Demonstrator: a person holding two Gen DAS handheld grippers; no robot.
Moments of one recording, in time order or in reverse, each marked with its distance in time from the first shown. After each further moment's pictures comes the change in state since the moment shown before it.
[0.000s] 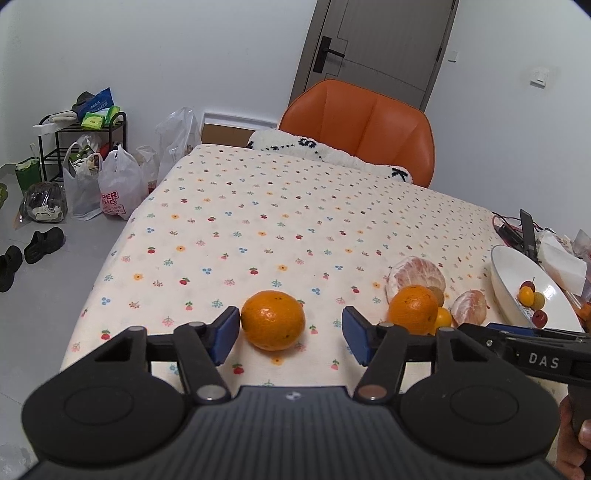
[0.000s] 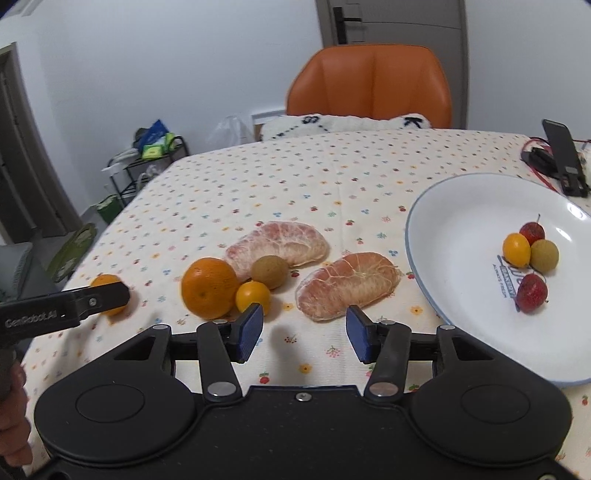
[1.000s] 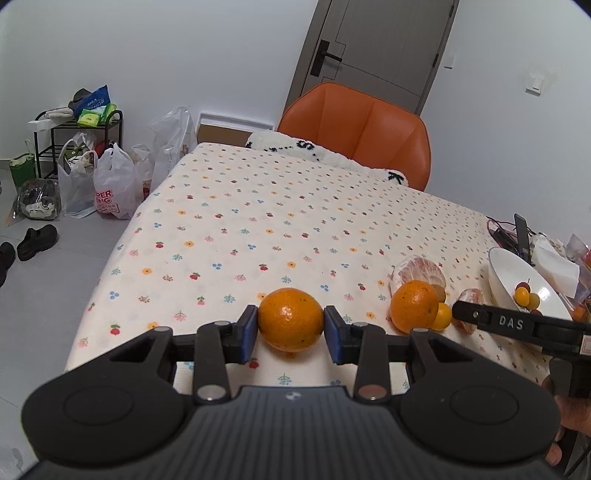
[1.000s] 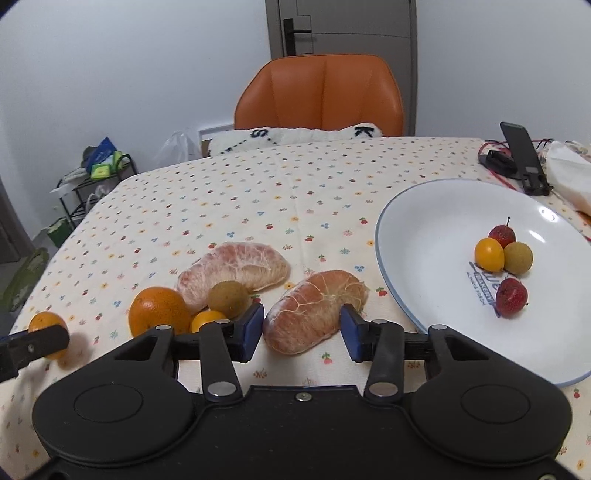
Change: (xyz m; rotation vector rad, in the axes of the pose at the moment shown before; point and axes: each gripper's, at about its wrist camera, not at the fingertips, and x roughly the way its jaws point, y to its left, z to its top) left arm -0.005 0.015 -0.004 -0.019 -0.014 -0.033; right arm 0.012 0.001 0.004 0.055 -0.050 -0.149
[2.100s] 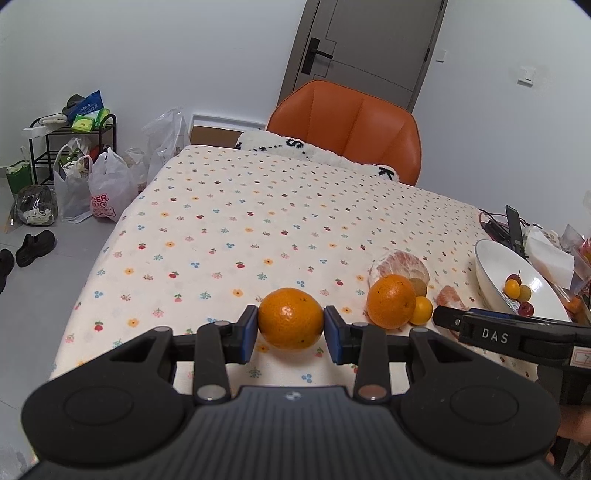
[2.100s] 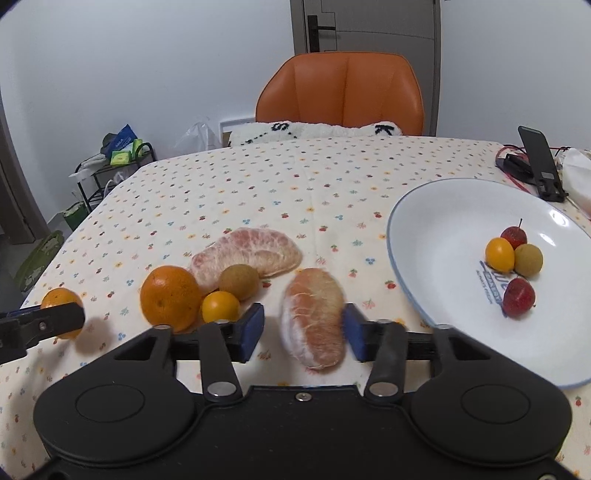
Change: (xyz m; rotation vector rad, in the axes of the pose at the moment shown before) left arm -0.006 -0.019 -0.002 0.029 0.007 -0.004; right arm 0.000 0.000 -0.004 -0.058 0.009 0.043
